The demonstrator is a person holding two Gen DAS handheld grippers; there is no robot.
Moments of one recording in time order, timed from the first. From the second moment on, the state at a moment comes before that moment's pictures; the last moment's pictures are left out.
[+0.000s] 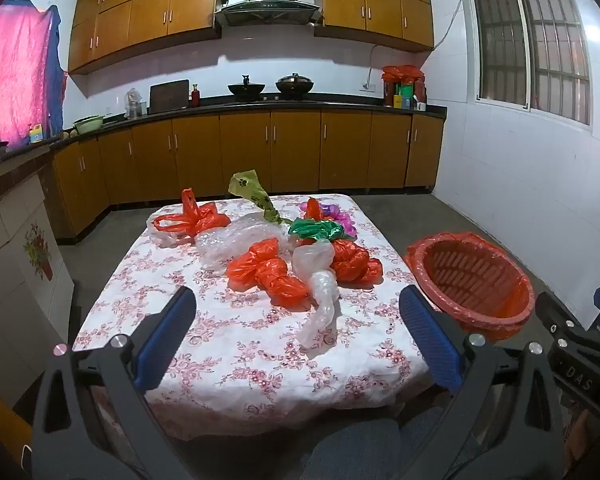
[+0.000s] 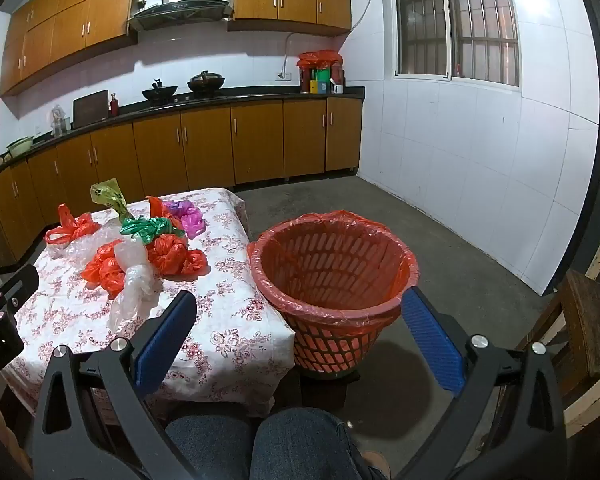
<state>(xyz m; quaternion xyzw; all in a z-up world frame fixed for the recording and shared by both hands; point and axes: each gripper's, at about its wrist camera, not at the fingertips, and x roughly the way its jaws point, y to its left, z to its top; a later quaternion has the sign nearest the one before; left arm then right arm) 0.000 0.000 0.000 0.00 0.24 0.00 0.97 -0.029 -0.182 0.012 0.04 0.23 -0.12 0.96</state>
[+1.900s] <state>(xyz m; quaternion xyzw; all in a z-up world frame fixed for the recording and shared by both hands) 0.000 0.000 0.000 0.00 0.24 0.00 0.97 -0.028 -0.181 0.010 0.04 0.24 -0.12 0.96</state>
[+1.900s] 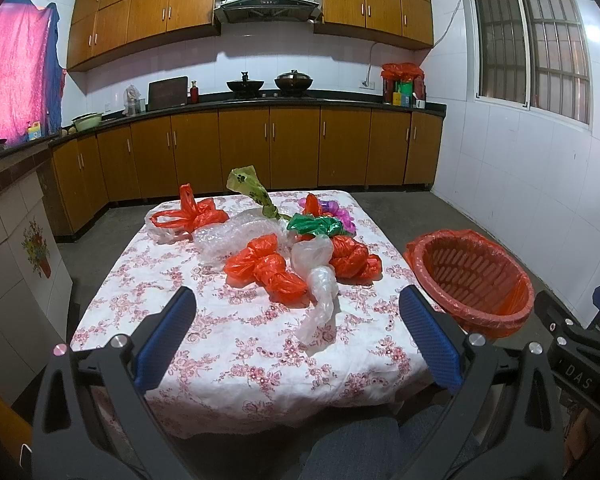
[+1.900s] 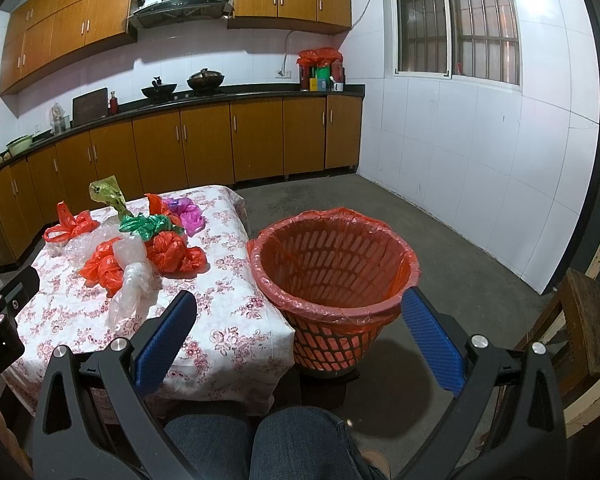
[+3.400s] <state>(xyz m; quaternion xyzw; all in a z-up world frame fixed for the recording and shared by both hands) 0.005 0.012 -0.004 -0.01 0.25 0.02 0.97 -0.022 -0.188 0.003 0.04 0.24 -0.12 0.96</state>
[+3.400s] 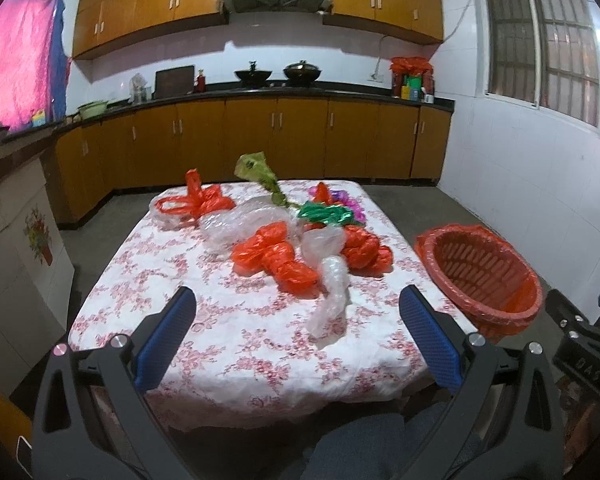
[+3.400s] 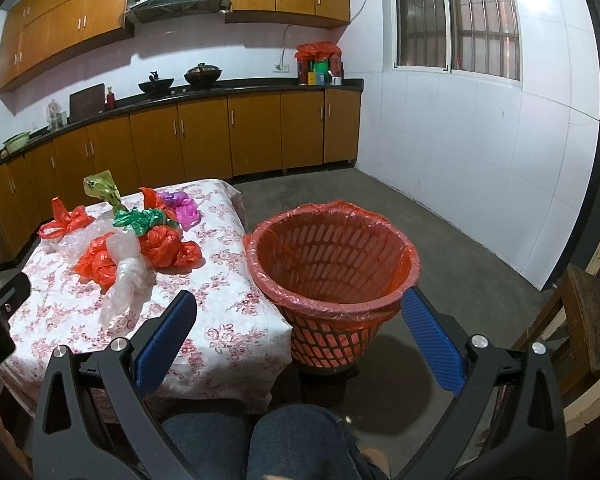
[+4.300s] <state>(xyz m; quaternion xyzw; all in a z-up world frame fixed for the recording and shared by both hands) 0.134 0.091 -0.060 -0.06 0.32 0.08 0.94 0.203 -0.099 -0.046 -0.04 0.33 0.08 0.94</state>
